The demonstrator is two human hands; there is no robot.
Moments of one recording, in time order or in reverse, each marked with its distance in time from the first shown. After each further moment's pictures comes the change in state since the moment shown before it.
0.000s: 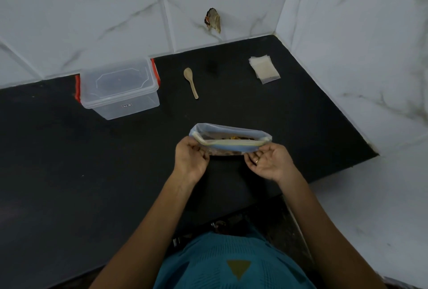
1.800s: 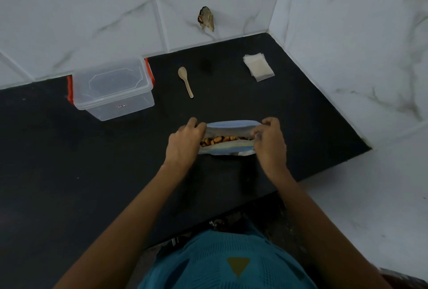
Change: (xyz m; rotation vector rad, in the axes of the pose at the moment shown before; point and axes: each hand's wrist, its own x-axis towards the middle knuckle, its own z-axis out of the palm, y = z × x) left_hand -0.001 0.023 0.005 2.248 -0.036 0.890; right_hand -0.003 0.003 0.009 -1.609 0.431 -1.062
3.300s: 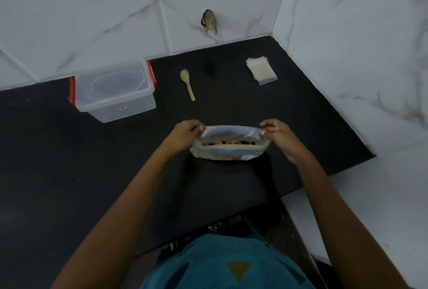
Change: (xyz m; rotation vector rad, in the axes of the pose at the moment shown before) left_hand 0.038 -0.025 0.004 -0.744 -0.225 -0.146; right_hand 0.055 0.041 -0.012 0.601 -0.412 0.246
